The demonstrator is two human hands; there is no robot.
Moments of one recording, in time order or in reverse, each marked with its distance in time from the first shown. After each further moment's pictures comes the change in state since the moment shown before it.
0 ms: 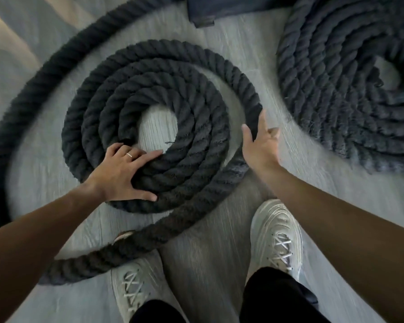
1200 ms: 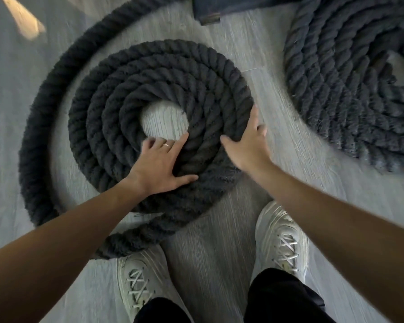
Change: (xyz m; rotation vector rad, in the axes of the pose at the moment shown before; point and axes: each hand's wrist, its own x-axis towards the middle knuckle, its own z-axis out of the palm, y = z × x) left_hand 0.046 0.066 -0.021 -0.153 0.045 -0.148; right_hand -0.012 -0.024 0.012 -0.016 -0.083 -0.054
